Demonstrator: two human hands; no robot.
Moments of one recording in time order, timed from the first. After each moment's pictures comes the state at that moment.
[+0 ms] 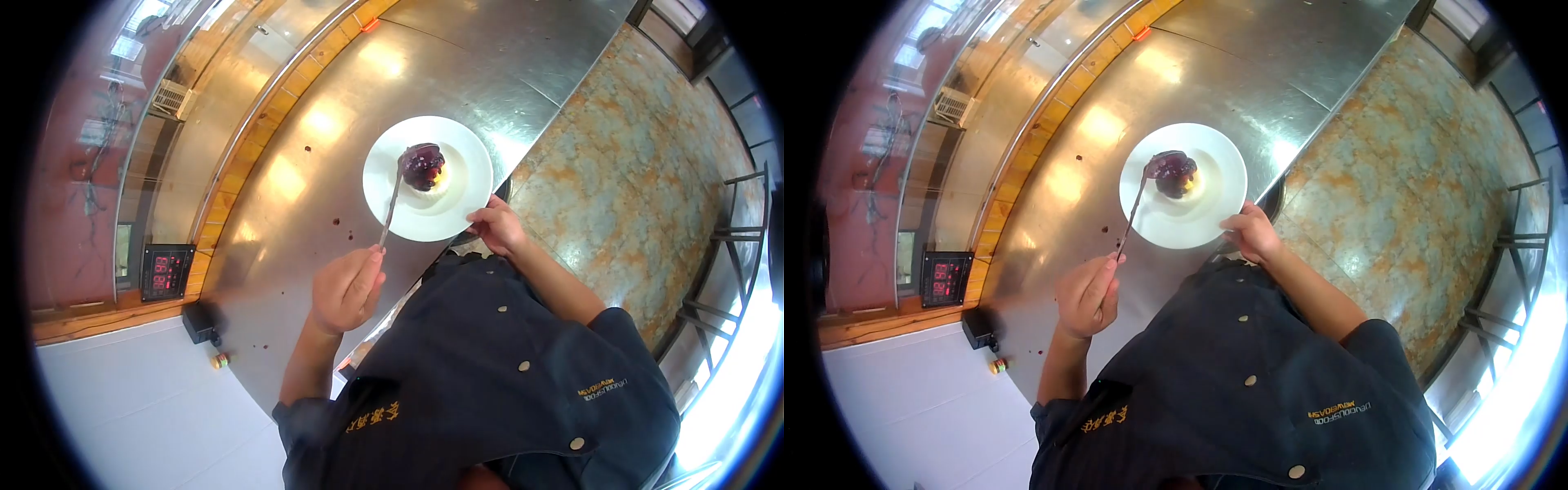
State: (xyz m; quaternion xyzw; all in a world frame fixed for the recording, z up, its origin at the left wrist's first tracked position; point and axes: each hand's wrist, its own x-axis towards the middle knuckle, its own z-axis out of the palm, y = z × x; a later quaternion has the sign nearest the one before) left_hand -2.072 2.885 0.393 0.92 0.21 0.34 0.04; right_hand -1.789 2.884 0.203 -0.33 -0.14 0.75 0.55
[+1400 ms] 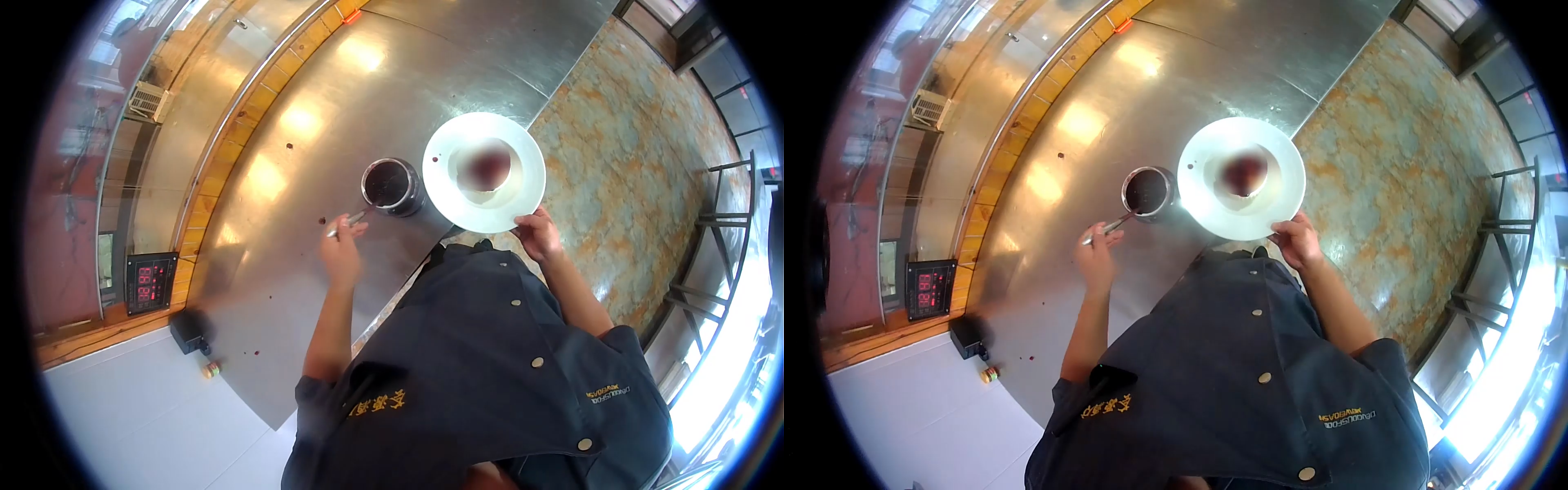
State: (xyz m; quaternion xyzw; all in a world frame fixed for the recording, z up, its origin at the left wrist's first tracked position) left_hand -2.112 2.936 0.222 0.55 0.60 0.41 0.41; right_hand -1.722 2.831 0.165 -0.41 -0.09 0.66 0.62
